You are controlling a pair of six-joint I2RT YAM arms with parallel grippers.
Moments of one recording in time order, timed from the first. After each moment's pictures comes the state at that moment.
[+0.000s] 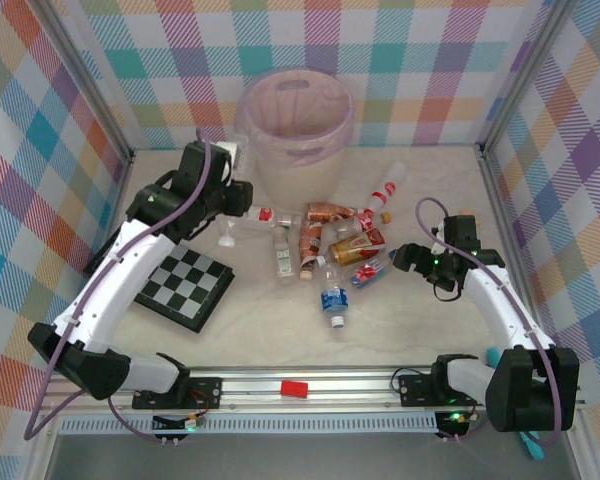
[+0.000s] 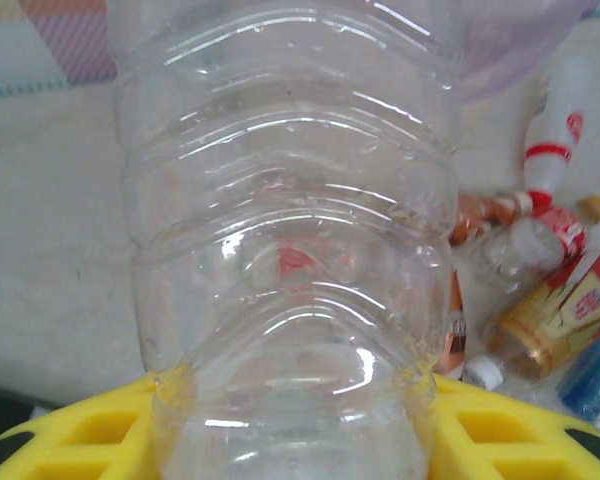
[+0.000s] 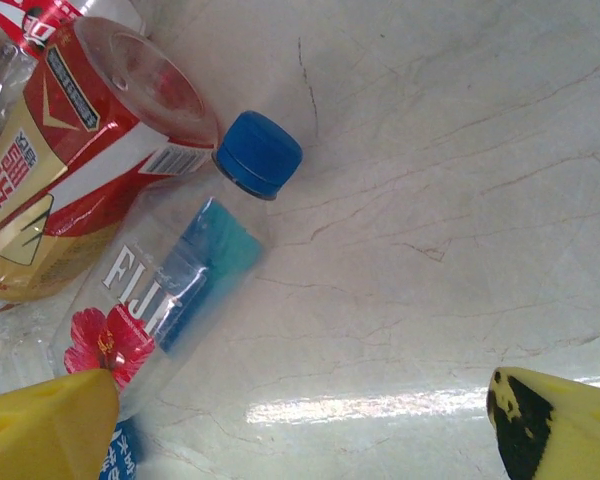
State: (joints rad) left arm -0.49 1.38 1.63 -0.96 -0.20 -0.22; right arm 0.02 1.13 0.75 -0.71 -0.26 0.39
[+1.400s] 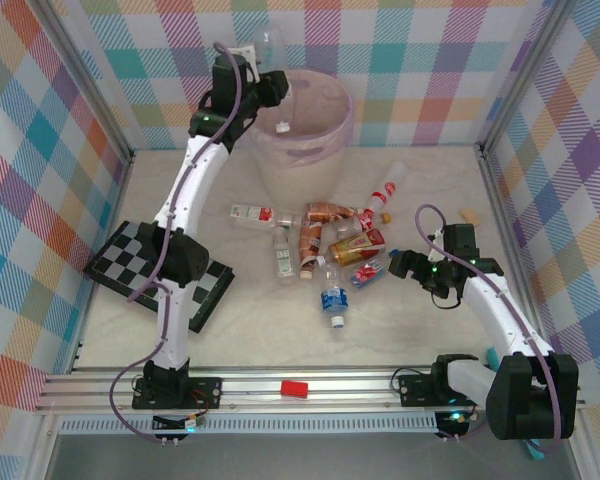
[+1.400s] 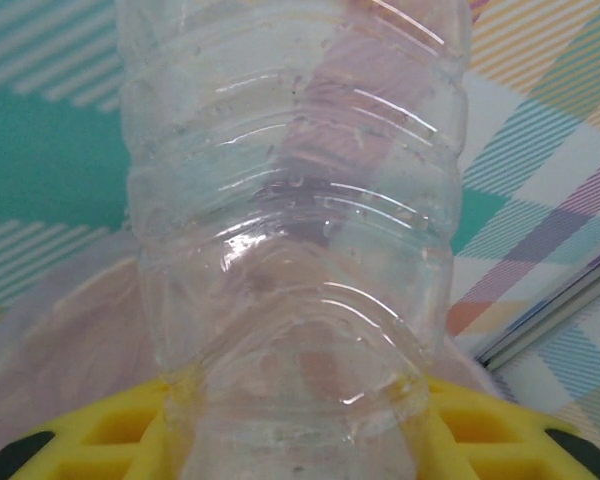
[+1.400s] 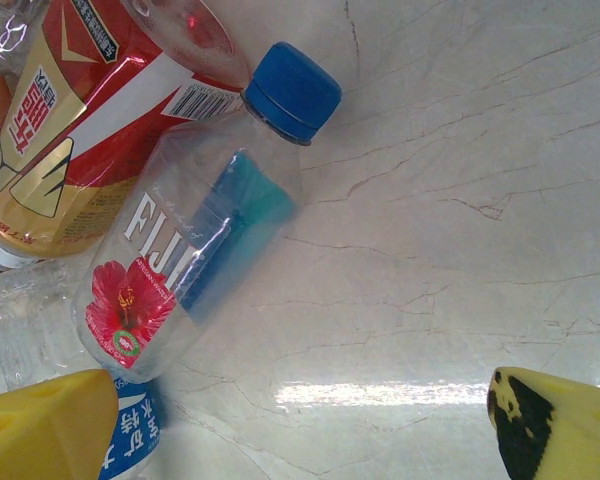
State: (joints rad) left arm -0.32 2.29 2.60 -0.52 0.11 -0.41; right arm 0.02 1.10 0.68 -0.68 -0.35 0.40
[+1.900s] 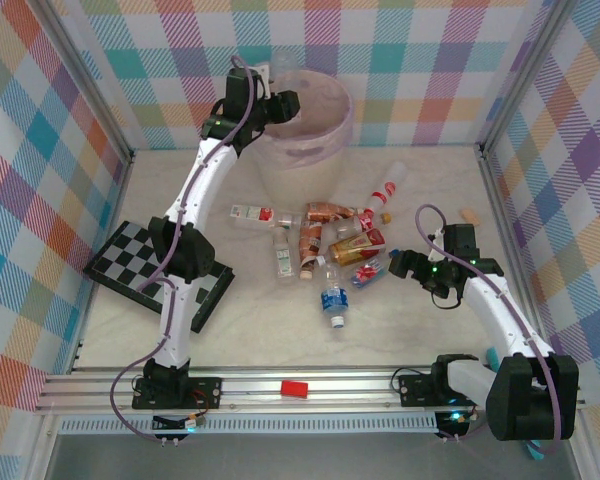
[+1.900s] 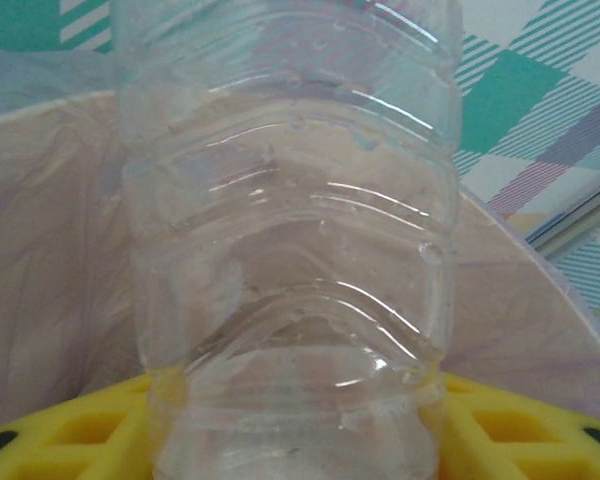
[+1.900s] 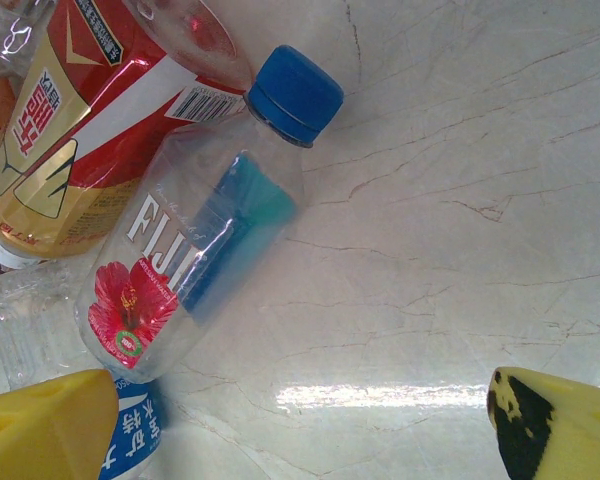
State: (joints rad) left arm -0.33 2.37 2.60 -0.57 0.20 -0.38; right arm 0.02 1.09 0.68 -0.68 -0.35 0.40
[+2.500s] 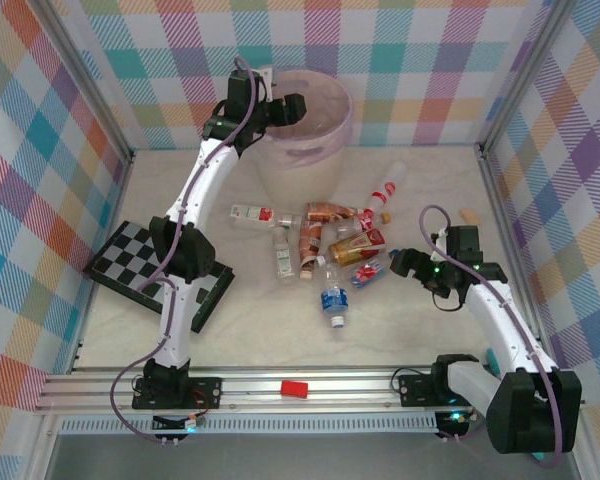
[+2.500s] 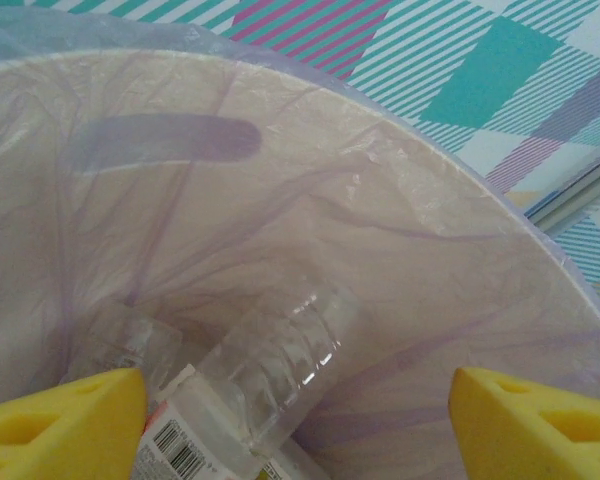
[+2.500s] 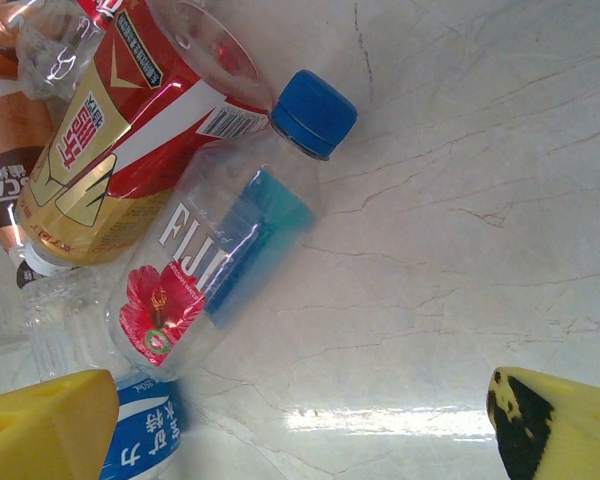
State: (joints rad) left arm -0.33 2.37 2.59 -0.59 0.23 -0.36; right arm 0.02 1.02 0.67 -0.68 -0.35 0.44
